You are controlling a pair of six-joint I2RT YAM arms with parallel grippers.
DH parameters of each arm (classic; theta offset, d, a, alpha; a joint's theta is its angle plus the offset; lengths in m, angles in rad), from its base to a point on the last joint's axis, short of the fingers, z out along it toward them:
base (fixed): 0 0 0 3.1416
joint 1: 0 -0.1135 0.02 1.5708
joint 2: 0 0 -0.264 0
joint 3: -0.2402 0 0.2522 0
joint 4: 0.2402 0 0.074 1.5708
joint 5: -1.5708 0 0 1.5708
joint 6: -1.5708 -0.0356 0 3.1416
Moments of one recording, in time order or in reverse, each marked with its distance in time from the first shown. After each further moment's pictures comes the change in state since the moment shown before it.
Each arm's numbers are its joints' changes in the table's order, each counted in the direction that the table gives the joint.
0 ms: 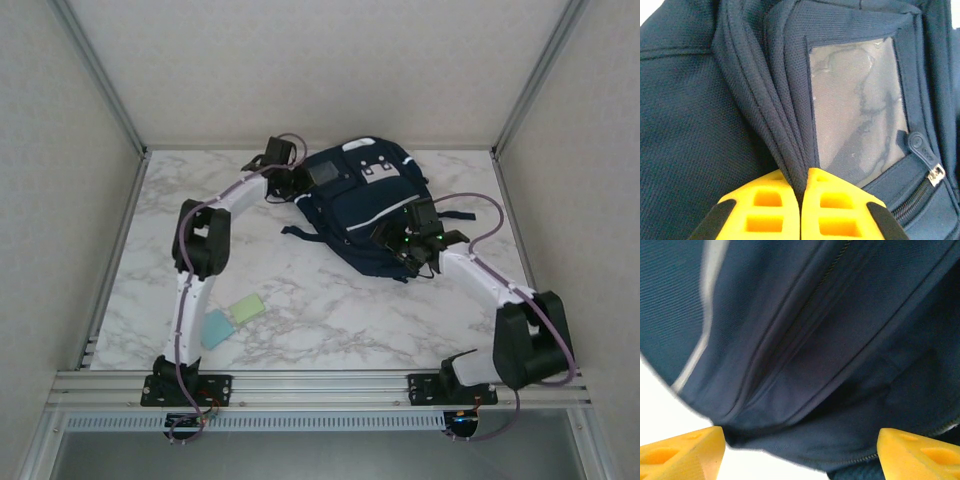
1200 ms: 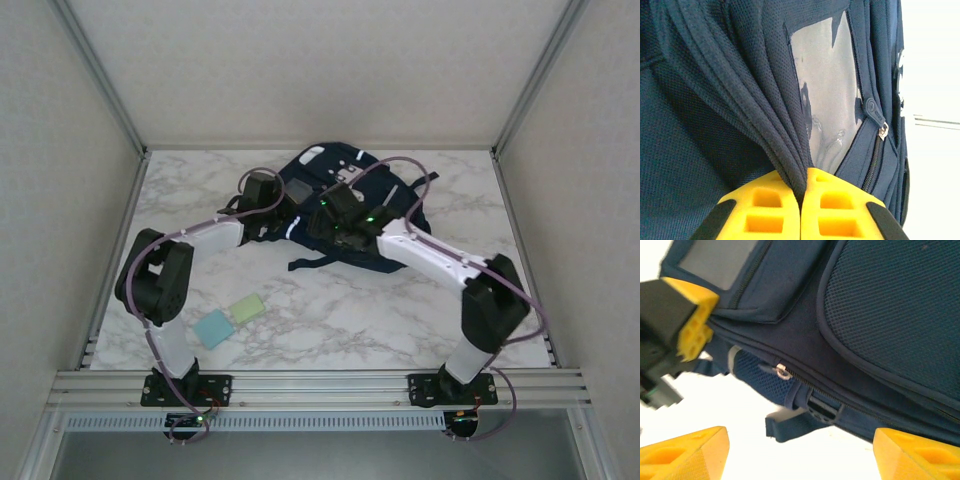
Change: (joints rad) left arm 0.058 -0.525 0.744 -0.383 0.203 0.342; right arm -0.444 0.304 -0.481 0.152 -0.295 -0.042
